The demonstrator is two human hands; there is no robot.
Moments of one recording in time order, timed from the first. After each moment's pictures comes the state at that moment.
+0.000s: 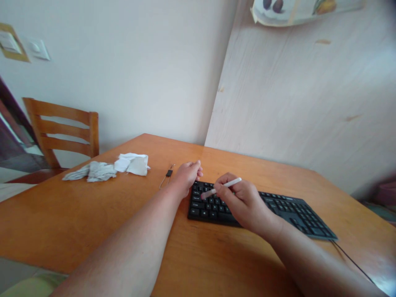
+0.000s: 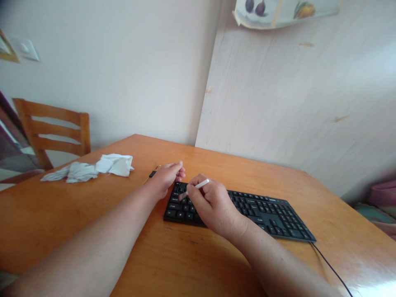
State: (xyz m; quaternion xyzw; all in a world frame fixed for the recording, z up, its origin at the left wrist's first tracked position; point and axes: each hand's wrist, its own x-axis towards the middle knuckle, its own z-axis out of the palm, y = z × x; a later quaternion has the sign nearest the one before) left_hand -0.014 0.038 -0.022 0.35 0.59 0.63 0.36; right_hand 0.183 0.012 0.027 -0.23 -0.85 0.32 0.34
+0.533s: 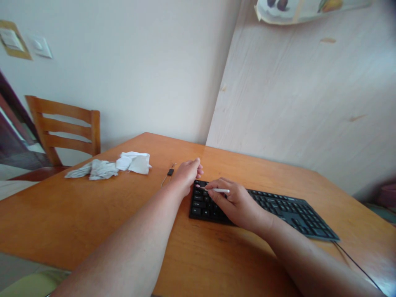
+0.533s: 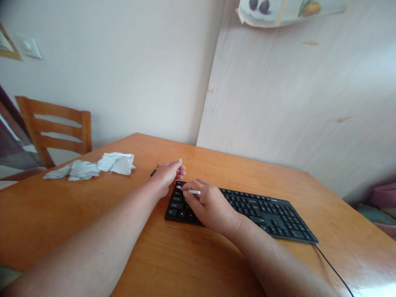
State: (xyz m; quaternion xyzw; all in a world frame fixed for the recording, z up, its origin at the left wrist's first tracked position) left_hand -0.015 0.039 -0.022 0.32 0.59 0.64 0.37; right_hand 0.176 0.025 0.011 -0.16 -0.91 0.26 0.29
